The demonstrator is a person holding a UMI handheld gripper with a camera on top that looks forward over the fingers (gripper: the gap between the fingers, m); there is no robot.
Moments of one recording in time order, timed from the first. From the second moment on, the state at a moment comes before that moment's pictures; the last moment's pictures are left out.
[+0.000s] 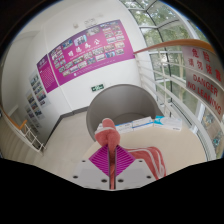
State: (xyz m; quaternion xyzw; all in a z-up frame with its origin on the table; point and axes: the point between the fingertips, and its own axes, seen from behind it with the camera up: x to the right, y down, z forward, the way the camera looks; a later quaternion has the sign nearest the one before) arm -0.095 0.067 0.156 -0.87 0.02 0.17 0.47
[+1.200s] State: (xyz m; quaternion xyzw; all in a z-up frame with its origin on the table) arm -0.061 -0.276 0.243 -0.86 -0.03 -0.03 0.50
